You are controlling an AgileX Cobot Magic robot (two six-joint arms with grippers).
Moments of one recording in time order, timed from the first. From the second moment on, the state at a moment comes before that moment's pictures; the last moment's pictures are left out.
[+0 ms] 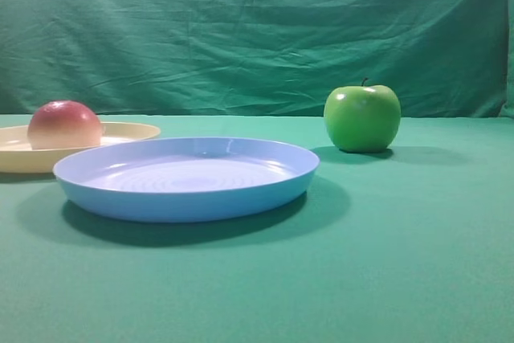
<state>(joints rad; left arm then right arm) -0.01 -0.02 0.01 0.33 0.38 -0.33 0.09 -0.01 -0.02 0.02 0.42 0.09</state>
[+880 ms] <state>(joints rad) -0.01 -0.02 0.01 0.33 0.38 -0.33 0.09 -0.01 0.01 0.03 0.13 0.09</state>
